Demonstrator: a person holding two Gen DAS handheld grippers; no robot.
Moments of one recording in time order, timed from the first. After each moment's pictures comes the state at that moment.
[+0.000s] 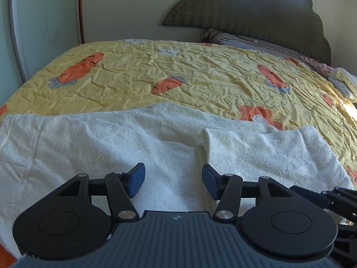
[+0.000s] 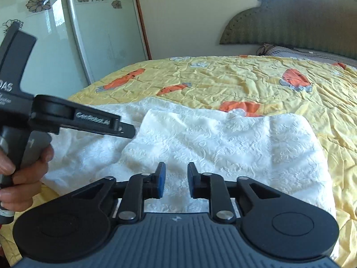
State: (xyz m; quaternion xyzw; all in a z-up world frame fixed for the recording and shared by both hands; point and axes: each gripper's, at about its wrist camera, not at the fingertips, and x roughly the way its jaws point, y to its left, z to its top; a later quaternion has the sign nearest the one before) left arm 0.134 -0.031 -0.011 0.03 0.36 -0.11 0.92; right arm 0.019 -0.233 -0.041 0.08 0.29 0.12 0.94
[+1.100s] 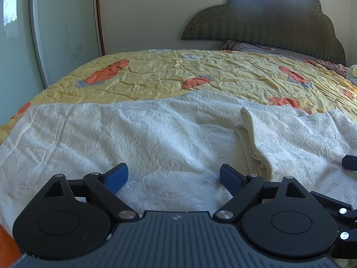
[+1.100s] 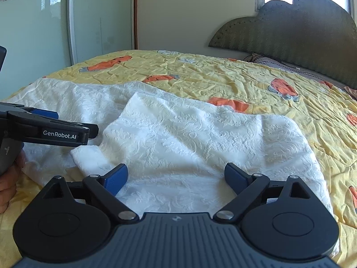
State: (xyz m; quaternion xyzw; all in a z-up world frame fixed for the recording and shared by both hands) left arm 0.116 -0.010 -0.048 0.06 0.31 -0.06 0.95; right arm 0.020 -0.208 -0.058 -0.01 0.28 0.07 0.96
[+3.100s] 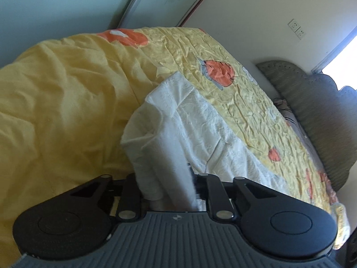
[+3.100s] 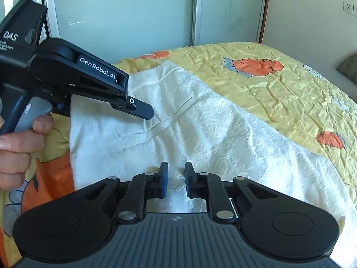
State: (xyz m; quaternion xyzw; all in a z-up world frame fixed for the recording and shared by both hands) left arm 0.144 0.221 -0.018 -0.29 0.38 0.02 0.88; right arm 0.133 -0.019 -0.019 -0.12 0.31 0.35 0.88
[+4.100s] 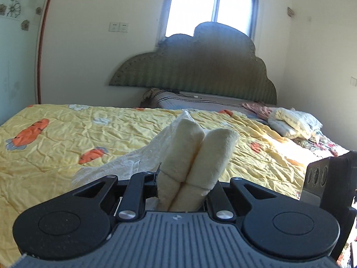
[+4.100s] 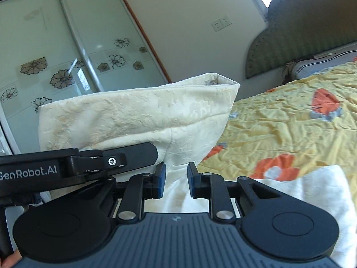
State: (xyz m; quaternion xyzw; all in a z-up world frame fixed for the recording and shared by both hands) left arm 0.052 -0.119 0.071 -0.01 0.21 -0.26 0.94; right arm 0.064 -0.289 0.008 0.23 0.17 0.20 0.94
